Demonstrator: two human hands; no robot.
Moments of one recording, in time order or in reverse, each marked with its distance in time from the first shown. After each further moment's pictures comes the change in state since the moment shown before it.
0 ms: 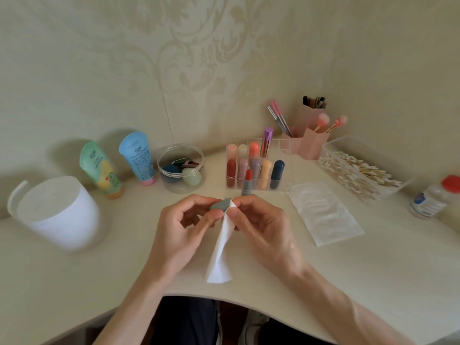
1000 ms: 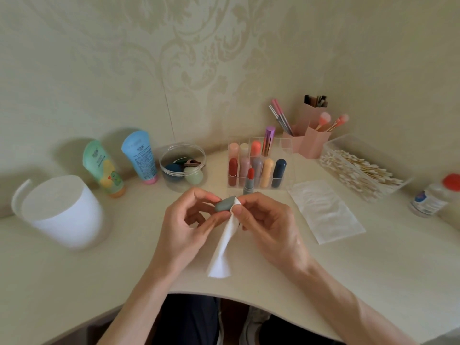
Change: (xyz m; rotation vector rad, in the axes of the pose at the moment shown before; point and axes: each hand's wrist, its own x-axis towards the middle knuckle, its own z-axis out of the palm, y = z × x) left_hand -0.001 0.005 0.002 0.020 0.002 0.042; right_hand 0.001 -0.008 -0.006 -0.041 -0.025 -0.034
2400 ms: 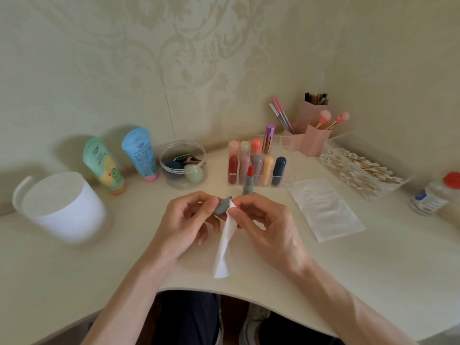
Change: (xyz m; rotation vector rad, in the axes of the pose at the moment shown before) left_hand 0.003 0.001 -0.006 -0.221 -0.114 -0.271; right_hand -0.003 0.001 0.001 -0.166 0.002 -0.021
